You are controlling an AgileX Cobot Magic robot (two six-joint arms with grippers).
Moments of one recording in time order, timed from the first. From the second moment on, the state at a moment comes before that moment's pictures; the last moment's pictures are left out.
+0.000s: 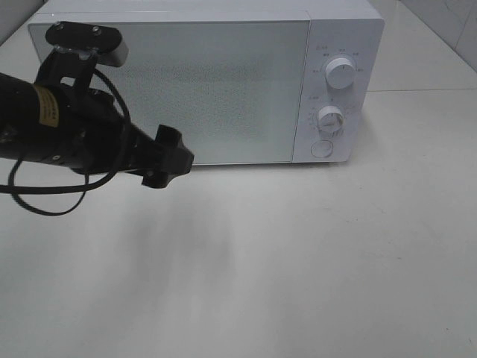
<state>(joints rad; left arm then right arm) -0.68 1.48 -0.80 0.15 0.21 -0.31 0.08 0.00 -0.51 -0.10 1.05 0.05</state>
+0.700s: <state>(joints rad) -0.38 1.10 -0.80 0.15 0.74 -0.22 0.08 0.00 -0.51 -0.10 1.05 0.05</state>
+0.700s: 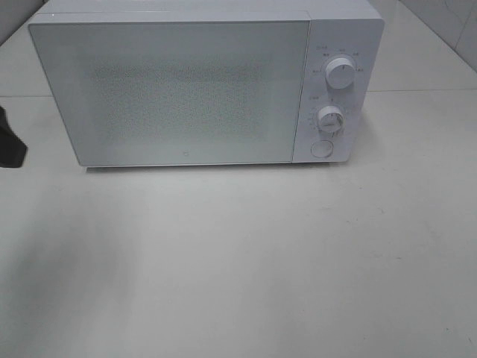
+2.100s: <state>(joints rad) -0.15 0.38 -0.50 0.01 1.04 -0.07 0.08 0.00 -0.51 -0.10 1.05 0.05</state>
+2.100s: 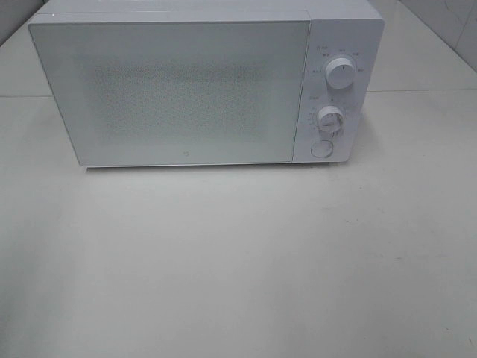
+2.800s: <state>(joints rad) 0.03 0.00 -0.50 0.00 1.04 -0.07 0.08 0.00 -0.51 -0.10 1.05 0.05</state>
